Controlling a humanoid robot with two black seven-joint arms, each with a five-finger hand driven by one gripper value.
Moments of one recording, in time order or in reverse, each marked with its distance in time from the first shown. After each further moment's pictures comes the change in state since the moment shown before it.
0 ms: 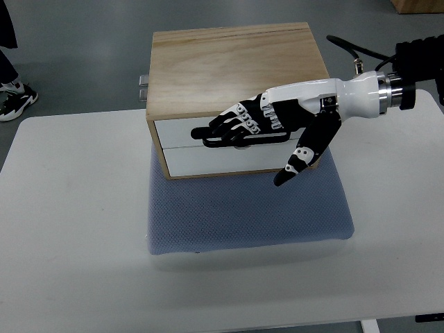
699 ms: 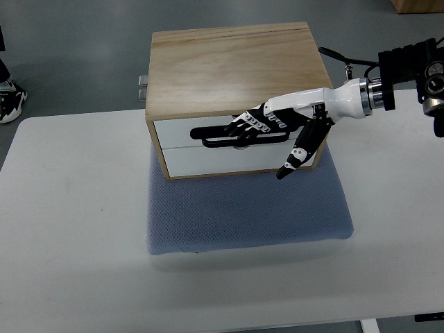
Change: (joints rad) left arm 0.000 0.000 0.000 0.000 0.000 0.000 0.000; right arm -0.058 0.103 -0.012 -0.226 -0.174 -0.016 -0.002
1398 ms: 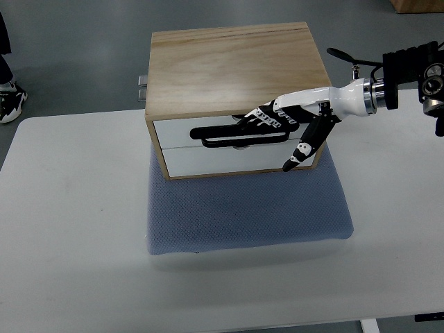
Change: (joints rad) left arm 0.000 0.000 0.000 0.000 0.000 0.000 0.000; right arm -0.043 0.026 0.000 -0.093 -0.040 -0.010 0.001
